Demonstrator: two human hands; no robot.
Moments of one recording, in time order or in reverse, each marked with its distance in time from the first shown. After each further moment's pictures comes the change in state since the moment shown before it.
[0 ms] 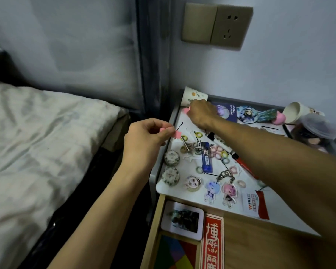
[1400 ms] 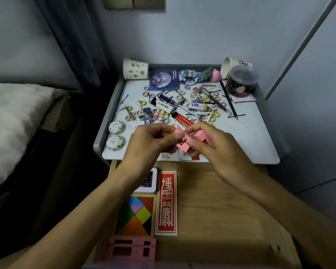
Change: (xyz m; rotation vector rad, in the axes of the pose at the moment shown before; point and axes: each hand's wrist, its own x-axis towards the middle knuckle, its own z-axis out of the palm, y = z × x) left_hand -0.107 0.005 0.102 -0.008 -0.509 -0.054; right_hand -0.310 0.104 -0.066 0.989 -0.049 0.018
